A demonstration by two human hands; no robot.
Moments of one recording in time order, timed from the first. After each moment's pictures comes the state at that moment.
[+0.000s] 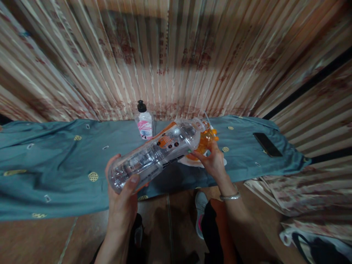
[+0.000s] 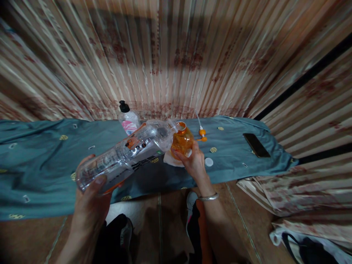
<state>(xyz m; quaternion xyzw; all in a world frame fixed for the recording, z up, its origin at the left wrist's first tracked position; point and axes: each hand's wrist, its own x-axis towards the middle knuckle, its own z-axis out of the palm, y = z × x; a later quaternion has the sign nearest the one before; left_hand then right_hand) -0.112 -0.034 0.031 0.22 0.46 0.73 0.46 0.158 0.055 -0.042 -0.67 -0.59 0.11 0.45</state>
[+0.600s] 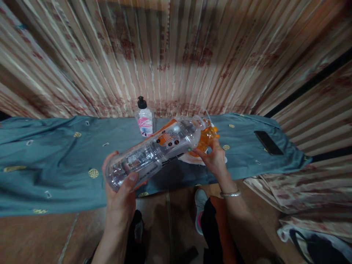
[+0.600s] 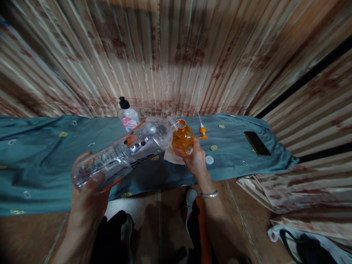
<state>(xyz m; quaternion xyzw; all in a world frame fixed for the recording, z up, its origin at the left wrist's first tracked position) -0.115 -0.034 0.031 0.23 0.46 0.73 0.45 0.162 0.057 -0.043 -0.66 -0.60 0.09 0.44</state>
